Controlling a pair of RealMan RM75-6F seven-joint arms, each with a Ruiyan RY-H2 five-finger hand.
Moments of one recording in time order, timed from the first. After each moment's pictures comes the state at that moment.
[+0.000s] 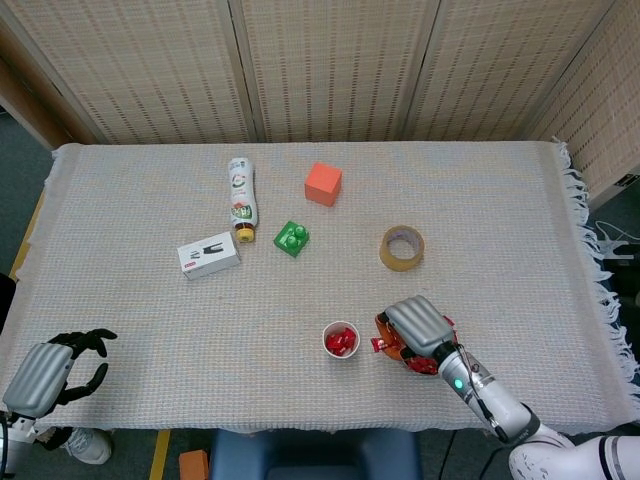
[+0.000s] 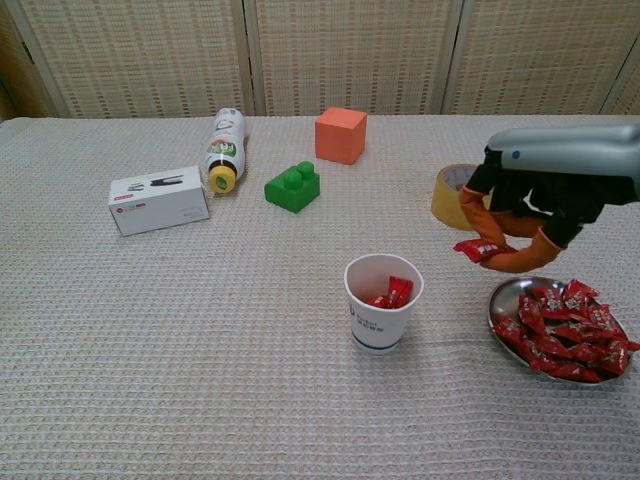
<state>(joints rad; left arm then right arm) -0.16 -1.03 0.05 -1.67 1.64 1.42 -0.20 0.75 -1.16 0.02 -2.04 -1.01 0.95 -0.38</state>
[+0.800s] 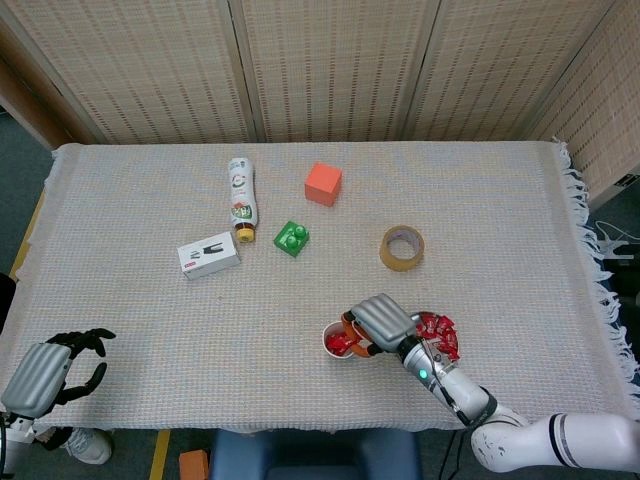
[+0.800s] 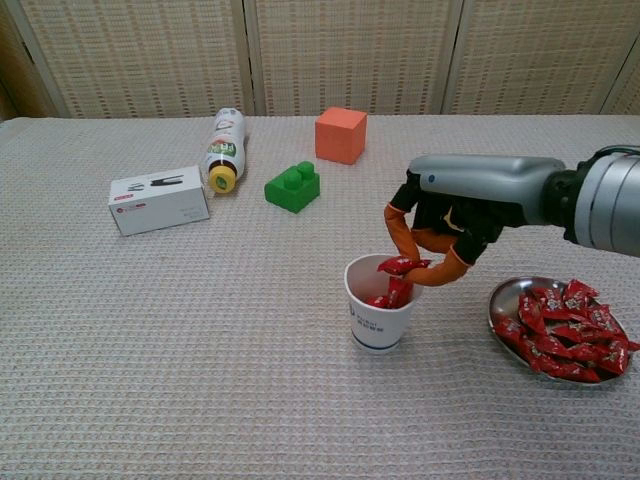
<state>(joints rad) -0.16 -1.03 0.05 -1.67 1.64 1.42 -0.20 0.80 -1.35 0.07 -1.86 -1.04 0.88 -0.32</state>
